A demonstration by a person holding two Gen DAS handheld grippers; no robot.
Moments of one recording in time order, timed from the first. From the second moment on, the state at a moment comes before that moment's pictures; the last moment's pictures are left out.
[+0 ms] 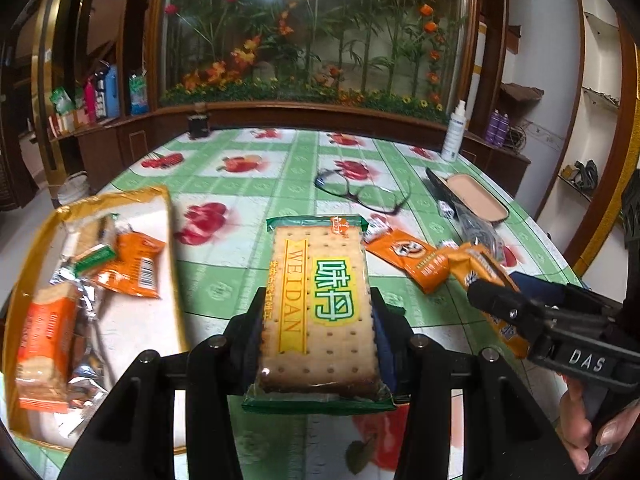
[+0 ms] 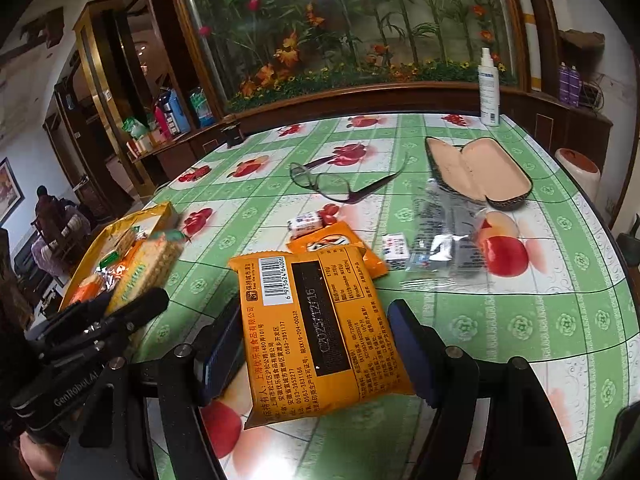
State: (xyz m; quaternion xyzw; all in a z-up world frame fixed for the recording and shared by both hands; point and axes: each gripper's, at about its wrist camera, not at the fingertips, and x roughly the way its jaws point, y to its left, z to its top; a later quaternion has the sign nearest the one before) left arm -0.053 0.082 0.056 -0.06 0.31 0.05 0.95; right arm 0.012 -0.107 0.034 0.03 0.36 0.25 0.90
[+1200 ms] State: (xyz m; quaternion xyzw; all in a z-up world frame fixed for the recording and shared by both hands) left arm -0.113 0.197 0.076 -0.12 0.27 0.17 0.94; right arm -0.037 0.024 0.050 0.00 0.34 0.37 0.87
